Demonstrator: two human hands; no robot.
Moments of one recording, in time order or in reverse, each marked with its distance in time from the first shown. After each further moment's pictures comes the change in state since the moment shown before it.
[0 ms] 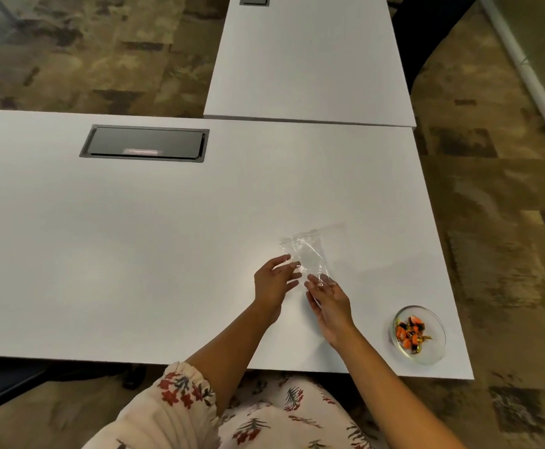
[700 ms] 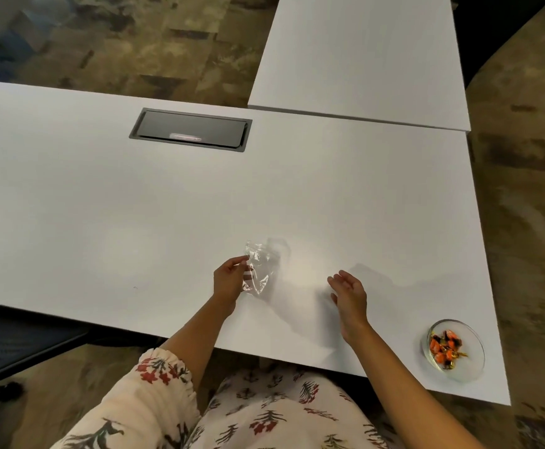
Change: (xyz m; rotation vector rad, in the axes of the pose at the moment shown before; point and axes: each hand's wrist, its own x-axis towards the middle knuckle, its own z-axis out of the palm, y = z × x) left_hand 0.017 0.026 -0.150 0.189 0.326 0.031; right_hand 0.015 0.022 0.025 -0.310 0.083 -0.082
